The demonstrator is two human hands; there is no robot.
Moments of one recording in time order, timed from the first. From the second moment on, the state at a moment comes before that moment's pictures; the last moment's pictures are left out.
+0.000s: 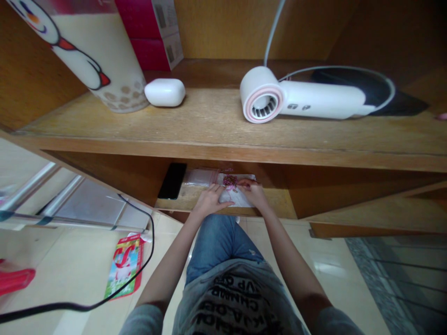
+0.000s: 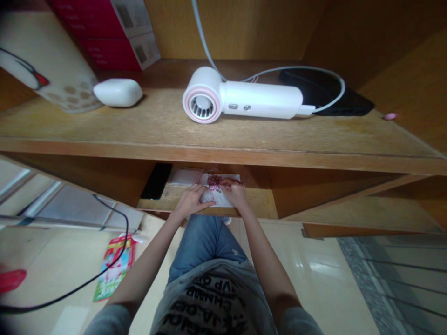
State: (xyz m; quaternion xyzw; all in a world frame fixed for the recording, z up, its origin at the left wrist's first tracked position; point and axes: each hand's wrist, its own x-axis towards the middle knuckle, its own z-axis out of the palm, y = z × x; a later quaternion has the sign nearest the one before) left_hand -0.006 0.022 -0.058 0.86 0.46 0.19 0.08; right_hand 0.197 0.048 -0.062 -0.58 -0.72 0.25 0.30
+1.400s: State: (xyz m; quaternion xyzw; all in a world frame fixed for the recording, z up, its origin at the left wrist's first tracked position) left_hand -0.005 0.021 -0.055 0.86 0.47 0.18 0.07; right_hand 0.186 0.071 -0.060 -0.68 -0.71 0.13 0.15
